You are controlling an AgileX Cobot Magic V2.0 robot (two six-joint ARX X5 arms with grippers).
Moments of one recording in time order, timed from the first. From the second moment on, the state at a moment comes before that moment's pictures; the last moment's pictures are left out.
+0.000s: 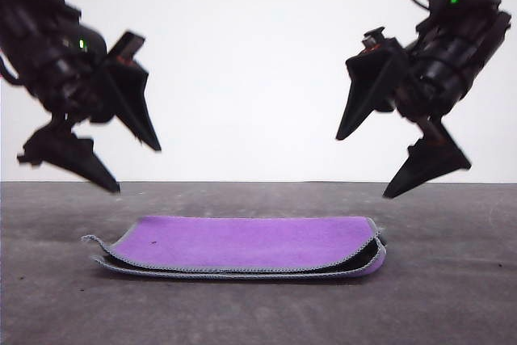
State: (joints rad) left_arx -0.21 1.80 1.35 -1.03 0.71 0.09; right_arx 0.21 1.92 1.48 -1.20 -0.77 -0.23
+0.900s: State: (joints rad) left_arx -0.10 1.57 1.38 -1.03 0.37 0.09; right_arx 0.20 1.17 1.15 -1.15 -0.20 -0.01
